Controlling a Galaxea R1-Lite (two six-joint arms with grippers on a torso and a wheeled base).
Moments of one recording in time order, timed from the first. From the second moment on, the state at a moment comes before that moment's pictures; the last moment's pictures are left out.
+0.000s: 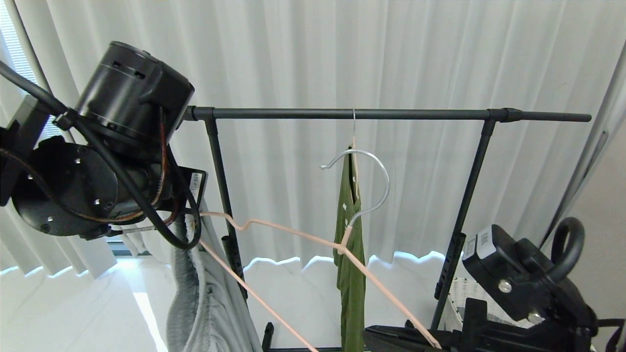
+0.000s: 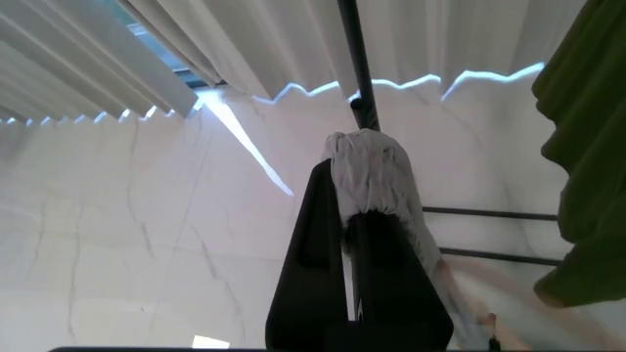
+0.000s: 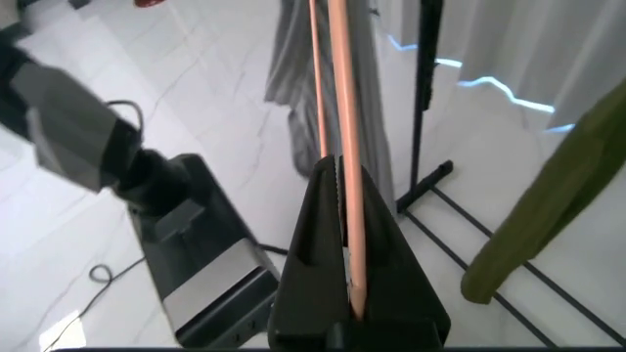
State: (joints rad) left arm -0.57 1.54 -1.33 0.55 0.74 -0.17; right arm 1.29 1.39 -0.65 -0.44 -0.12 0.39
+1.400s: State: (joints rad) left arm -0.64 1.52 -1.32 0.55 0.75 -0.17; right arm 1.20 1.59 -0.72 -0.60 -0.21 0.35
